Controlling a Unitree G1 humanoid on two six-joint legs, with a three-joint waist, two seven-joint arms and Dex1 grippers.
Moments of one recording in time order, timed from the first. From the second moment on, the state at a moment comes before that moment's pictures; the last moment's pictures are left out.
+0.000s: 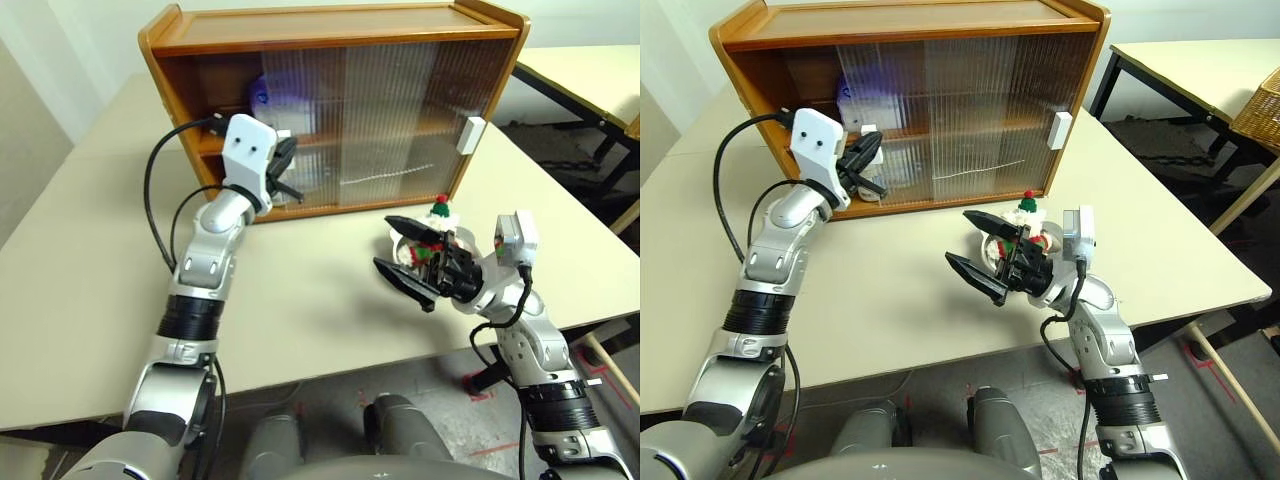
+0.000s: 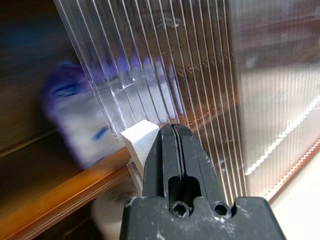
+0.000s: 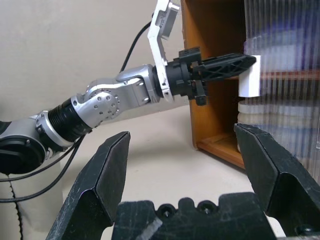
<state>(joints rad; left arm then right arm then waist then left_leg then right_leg) -0.55 0.30 -0.01 0.09 -0.06 0.21 -0.34 -0.14 -0.27 0.01 -0.02 0.58 -0.05 1.13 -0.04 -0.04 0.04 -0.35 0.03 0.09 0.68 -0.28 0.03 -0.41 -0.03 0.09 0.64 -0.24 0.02</state>
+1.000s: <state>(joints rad) -0.34 0.42 0.17 -0.11 -0.08 0.34 -0.28 -0.19 -0.23 0.03 0.01 0.59 -0.04 1.15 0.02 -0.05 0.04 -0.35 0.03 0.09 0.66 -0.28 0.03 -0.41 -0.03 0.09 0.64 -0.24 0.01</state>
